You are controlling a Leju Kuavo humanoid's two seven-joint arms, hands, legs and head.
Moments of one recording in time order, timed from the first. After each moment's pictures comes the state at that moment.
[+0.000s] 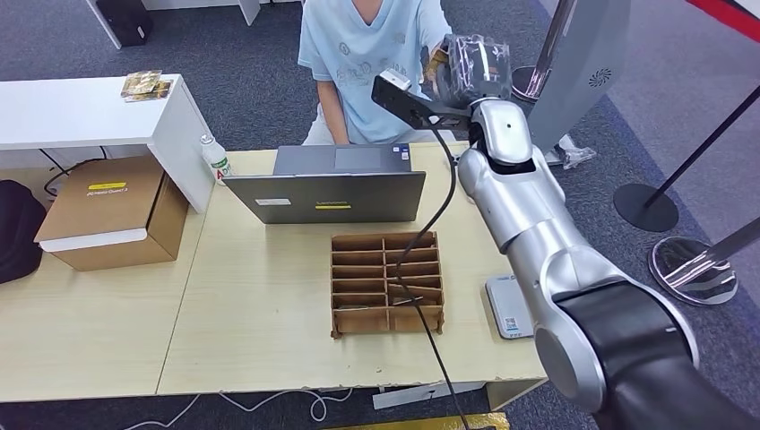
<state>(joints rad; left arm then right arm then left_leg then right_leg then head) -0.07 0.05 0.39 -0.19 -1.48 -0.02 -0.04 -1.13 0.15 0.26 -0.58 1.39 -0.37 0.13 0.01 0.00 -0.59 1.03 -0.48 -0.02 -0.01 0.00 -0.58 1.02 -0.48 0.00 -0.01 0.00</state>
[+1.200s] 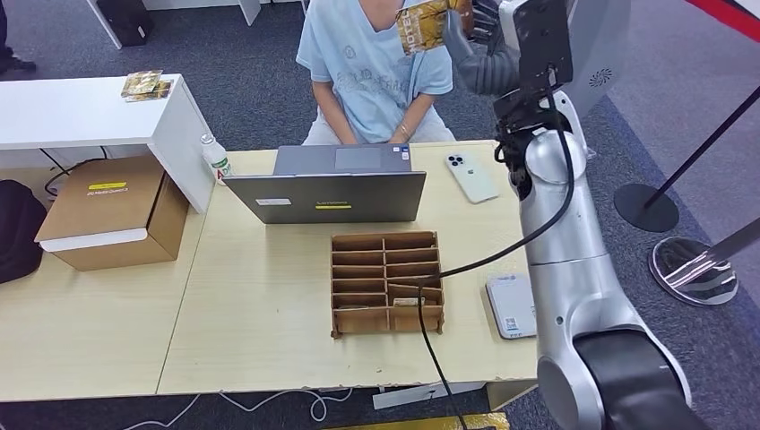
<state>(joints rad) -0.05 0.06 0.40 -0.19 -1.48 -0.01 -0.03 -0.94 0.11 0.16 -1.16 0.23 0.11 -0.12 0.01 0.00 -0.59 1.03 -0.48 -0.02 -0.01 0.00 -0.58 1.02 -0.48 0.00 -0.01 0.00</state>
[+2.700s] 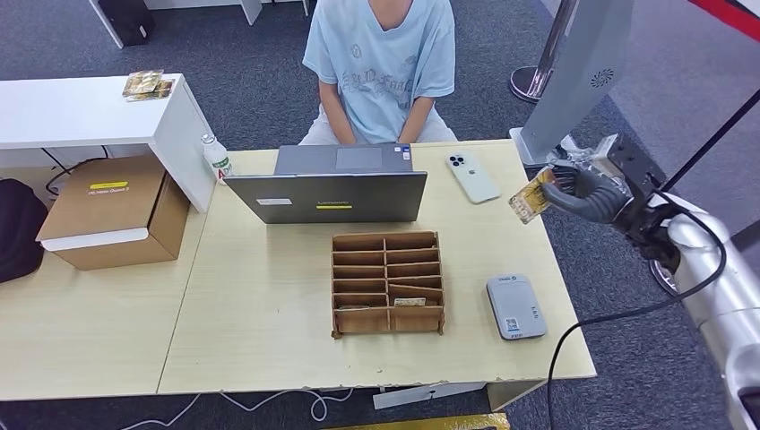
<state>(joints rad) -0.03 0.07 0.45 -0.19 -1.48 -0.01 -0.04 -0.75 -0.59 0.51 -0.95 -0.25 0.57 -0.12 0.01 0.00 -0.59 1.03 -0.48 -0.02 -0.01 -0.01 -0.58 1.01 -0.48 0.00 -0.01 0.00</state>
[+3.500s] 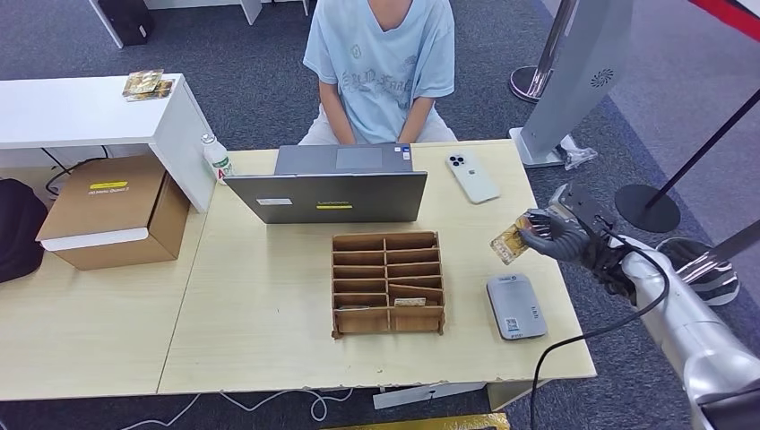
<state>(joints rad) -0.04 0.07 0.45 -0.19 -1.48 -0.03 -0.04 -0.72 -0.50 0.60 -0.70 -0.18 0.50 -0.19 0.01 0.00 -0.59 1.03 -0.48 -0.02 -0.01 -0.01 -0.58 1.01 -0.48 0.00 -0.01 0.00</state>
